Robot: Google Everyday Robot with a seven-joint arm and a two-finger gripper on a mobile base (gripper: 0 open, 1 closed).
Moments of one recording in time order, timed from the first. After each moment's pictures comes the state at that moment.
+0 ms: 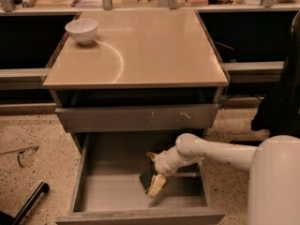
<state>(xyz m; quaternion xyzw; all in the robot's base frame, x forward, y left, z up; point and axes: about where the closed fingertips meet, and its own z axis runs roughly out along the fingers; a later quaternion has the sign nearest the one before) 0.532 0.005 0.385 -0.66 0.66 0.27 0.24</state>
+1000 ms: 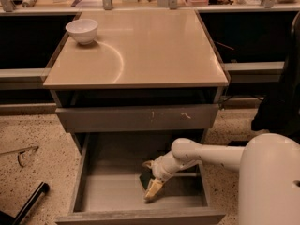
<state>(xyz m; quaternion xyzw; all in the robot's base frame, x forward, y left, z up) 0.517 0.014 0.355 -0.67 0.65 0.28 0.22</state>
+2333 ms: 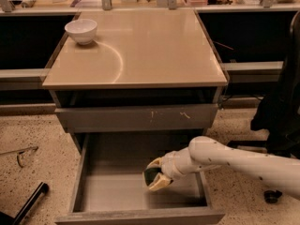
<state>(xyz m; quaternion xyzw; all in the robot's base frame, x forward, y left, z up) 0.494 -0.010 0.470 -0.66 0.65 0.24 0.30</state>
